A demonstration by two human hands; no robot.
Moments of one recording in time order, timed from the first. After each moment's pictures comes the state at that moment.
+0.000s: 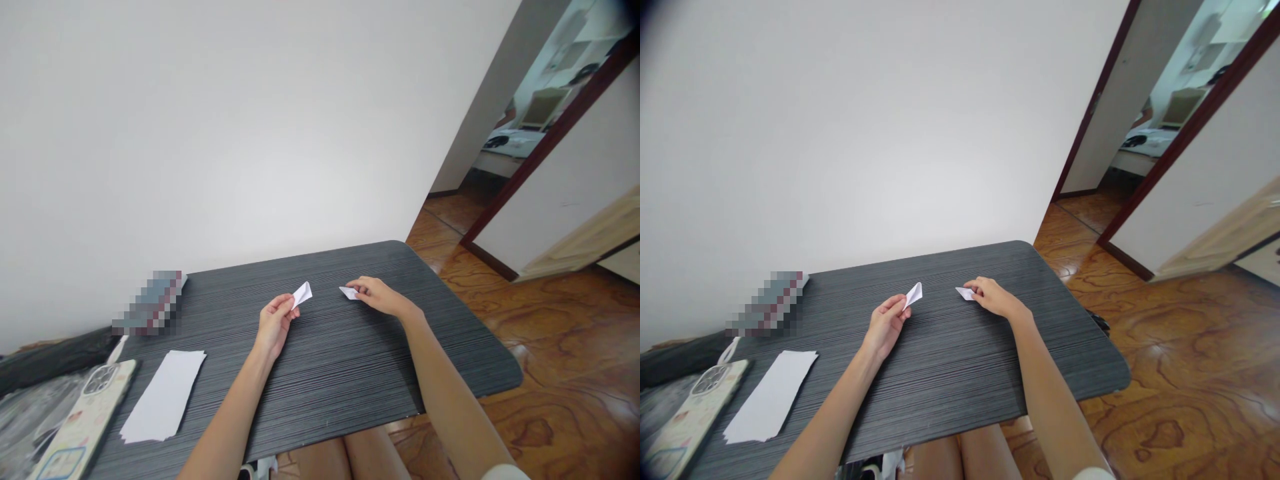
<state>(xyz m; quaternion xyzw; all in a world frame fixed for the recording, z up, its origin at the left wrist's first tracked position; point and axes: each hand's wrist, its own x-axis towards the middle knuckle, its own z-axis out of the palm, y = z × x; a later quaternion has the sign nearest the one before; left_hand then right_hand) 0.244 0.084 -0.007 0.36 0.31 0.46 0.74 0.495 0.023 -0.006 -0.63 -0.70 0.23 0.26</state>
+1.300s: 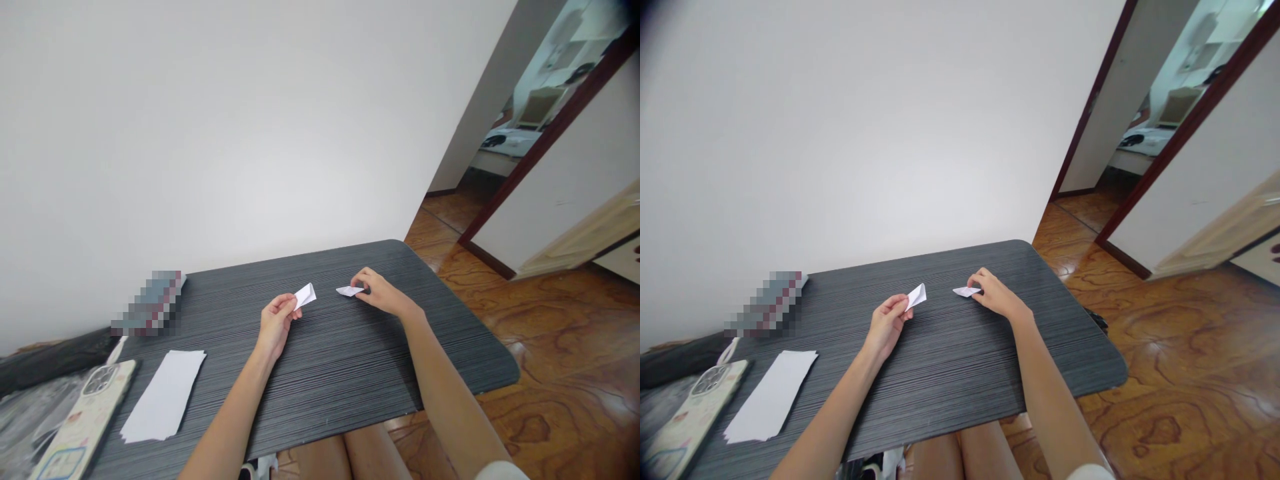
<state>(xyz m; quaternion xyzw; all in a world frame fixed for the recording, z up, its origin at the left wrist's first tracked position) 0.247 0.081 -0.008 0.40 0.30 0.46 0.73 0.496 0.017 0.002 -0.62 -0.71 0.16 0.30</state>
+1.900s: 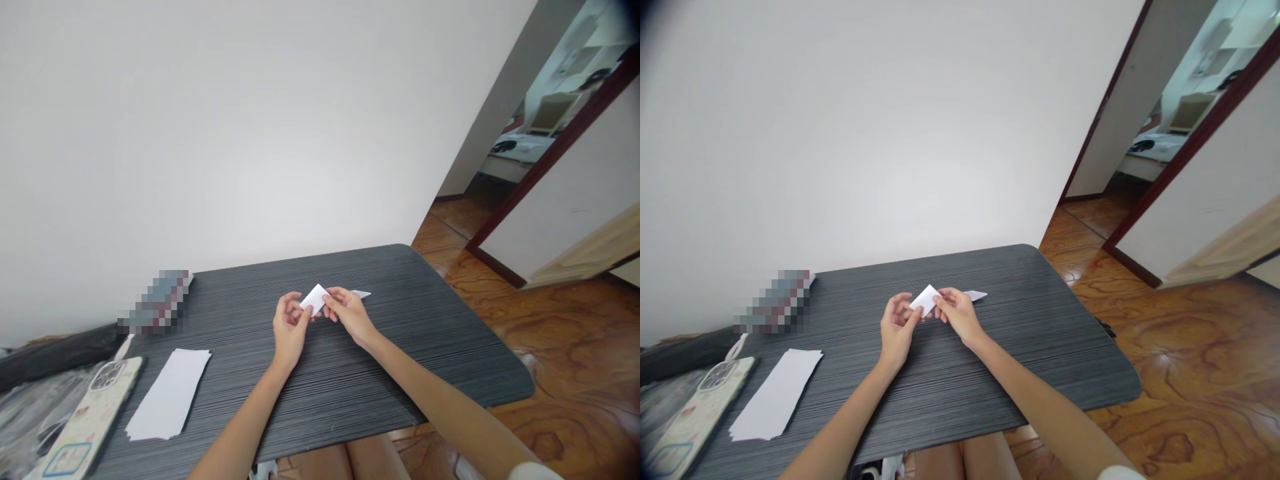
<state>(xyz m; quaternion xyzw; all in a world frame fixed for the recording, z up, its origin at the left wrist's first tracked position) 0.258 0.055 -0.001 0.54 0.33 0.52 0.58 0.383 0.033 -0.003 -0.49 -0.38 0.48 0.63</state>
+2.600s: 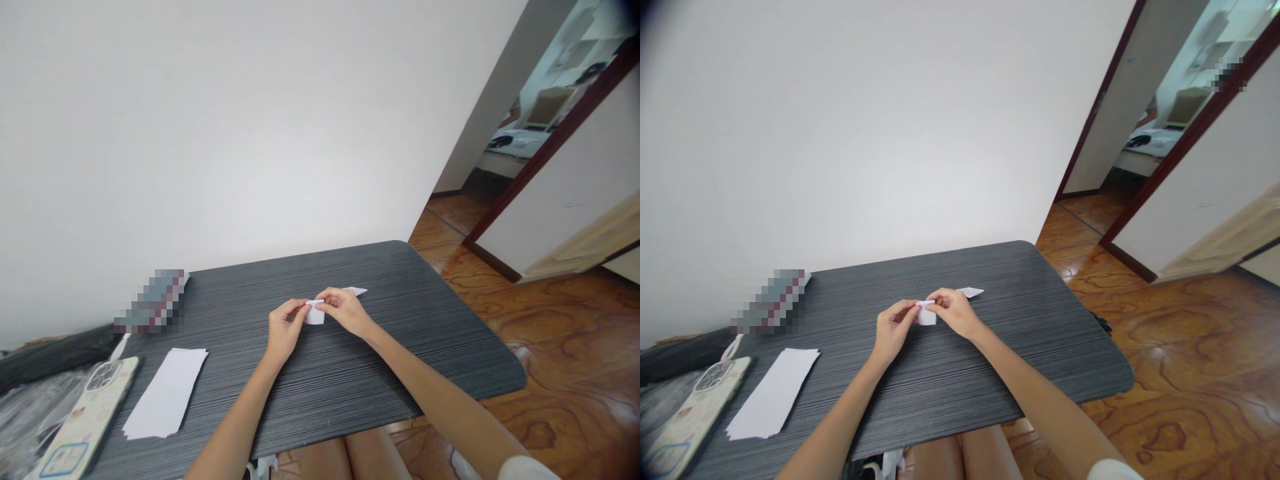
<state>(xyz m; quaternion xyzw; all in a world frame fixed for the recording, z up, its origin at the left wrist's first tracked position) 0.248 0.065 -0.002 0.66 0.34 0.44 0.50 0.396 0.030 0.000 -0.48 -0.52 0.44 0.55</state>
